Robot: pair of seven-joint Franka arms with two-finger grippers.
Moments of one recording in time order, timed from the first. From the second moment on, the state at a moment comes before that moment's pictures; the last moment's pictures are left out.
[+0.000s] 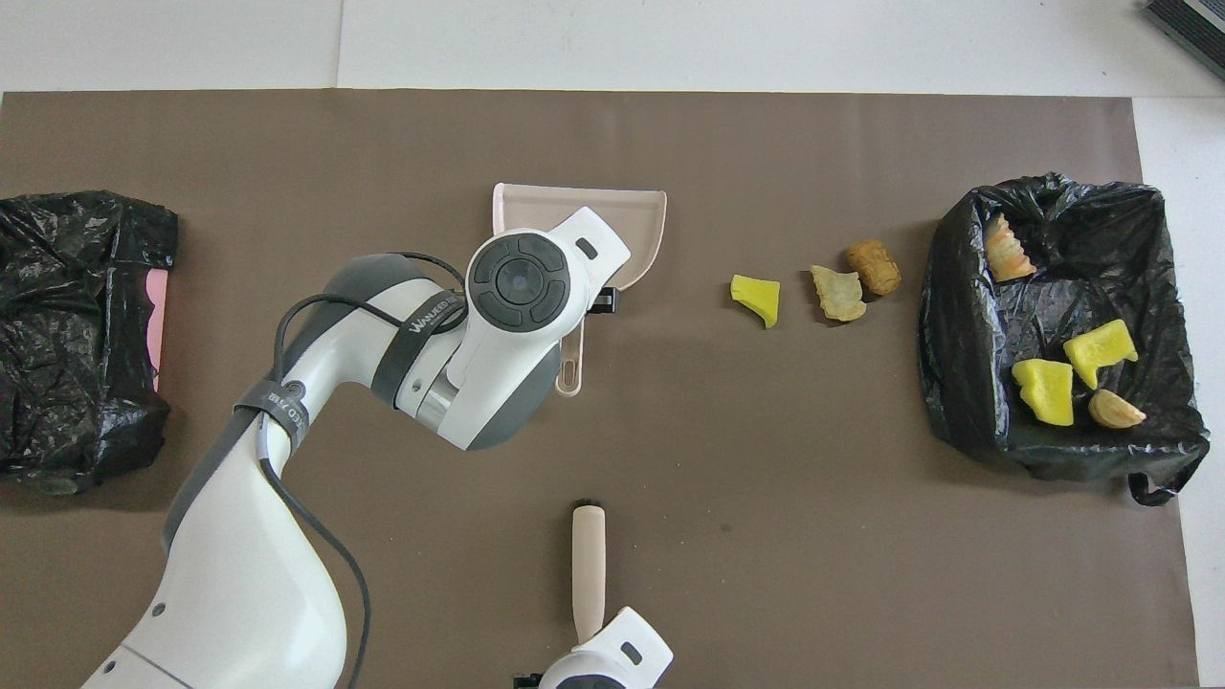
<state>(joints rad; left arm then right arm) -0.59 0.44 -0.02 -1.66 0.13 2.26 -0.58 0.97 -0.02 0.08 -2.40 0.31 2.30 0.88</state>
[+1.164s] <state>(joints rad) -0.60 0.45 -0.02 -1.68 0.13 2.26 -0.59 0.90 -0.03 0.07 -2.34 0.24 2.18 0.87</state>
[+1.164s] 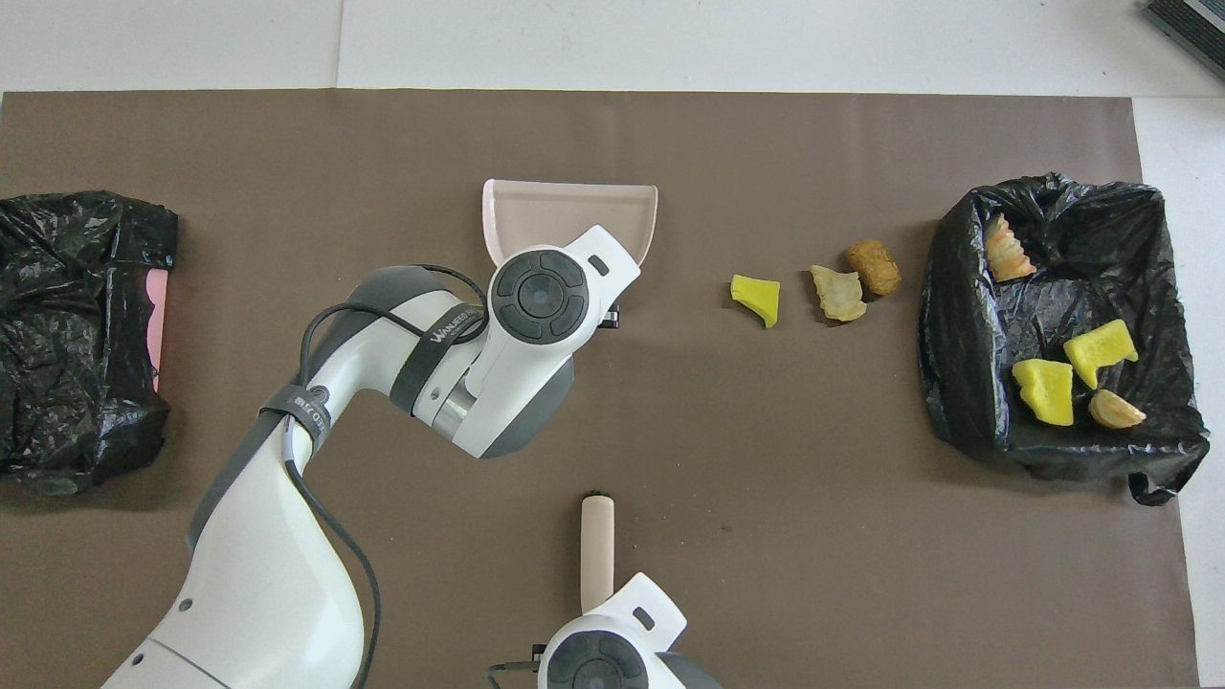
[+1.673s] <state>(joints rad) -0.57 0.38 -0.01 -1.68 0.13 2.13 -0.27 0.67 -0.24 0.07 -2.32 0.10 1.87 0.73</state>
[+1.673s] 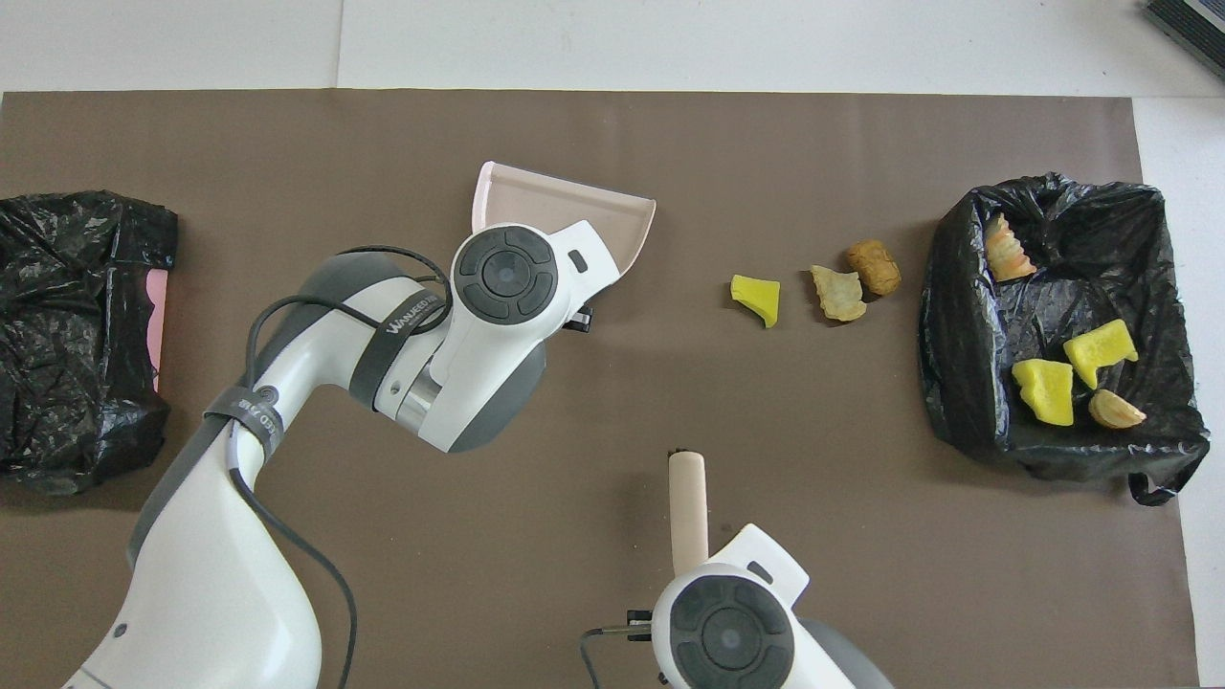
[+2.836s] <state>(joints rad) -0.53 0.31 -0.02 -1.80 0.12 2.09 0.78 0.22 0.13 0.06 -1.90 -0.27 1.83 0.39</state>
